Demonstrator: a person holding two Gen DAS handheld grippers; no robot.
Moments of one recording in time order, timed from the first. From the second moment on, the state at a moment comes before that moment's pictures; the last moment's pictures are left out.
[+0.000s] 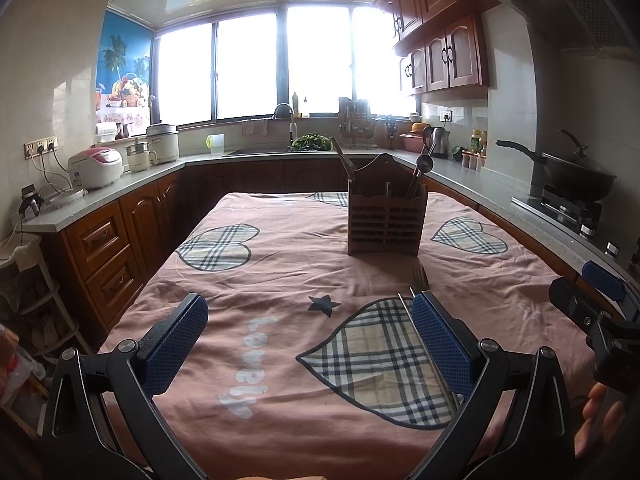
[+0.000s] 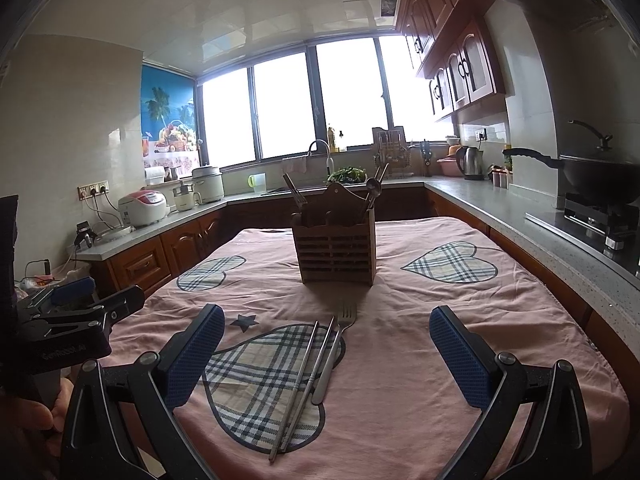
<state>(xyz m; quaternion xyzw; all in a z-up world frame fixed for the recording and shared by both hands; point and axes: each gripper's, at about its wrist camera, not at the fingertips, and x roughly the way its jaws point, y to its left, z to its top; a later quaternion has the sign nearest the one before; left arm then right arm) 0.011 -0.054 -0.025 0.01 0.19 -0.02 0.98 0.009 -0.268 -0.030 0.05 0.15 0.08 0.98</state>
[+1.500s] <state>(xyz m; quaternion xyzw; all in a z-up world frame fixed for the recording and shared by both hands) 0.030 -0.062 -0.024 0.02 0.19 -0.03 0.98 0.030 -0.274 -0.033 0.06 0.16 0.08 0.98</state>
